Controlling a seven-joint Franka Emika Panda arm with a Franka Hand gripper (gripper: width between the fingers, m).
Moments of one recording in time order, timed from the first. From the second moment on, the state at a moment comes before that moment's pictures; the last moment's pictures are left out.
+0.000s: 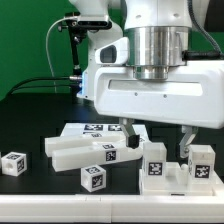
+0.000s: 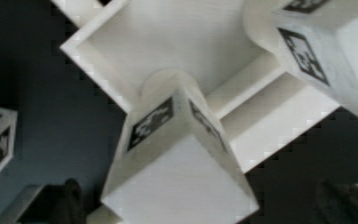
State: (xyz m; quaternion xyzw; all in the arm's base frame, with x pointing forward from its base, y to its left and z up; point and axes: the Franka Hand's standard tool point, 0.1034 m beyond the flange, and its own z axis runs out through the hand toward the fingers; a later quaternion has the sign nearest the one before) arm 0.641 0.044 0.086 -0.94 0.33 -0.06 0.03
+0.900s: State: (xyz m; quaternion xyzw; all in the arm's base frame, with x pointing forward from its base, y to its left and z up) arm 0.638 0.048 0.080 -0.96 0.27 -0.07 0.01
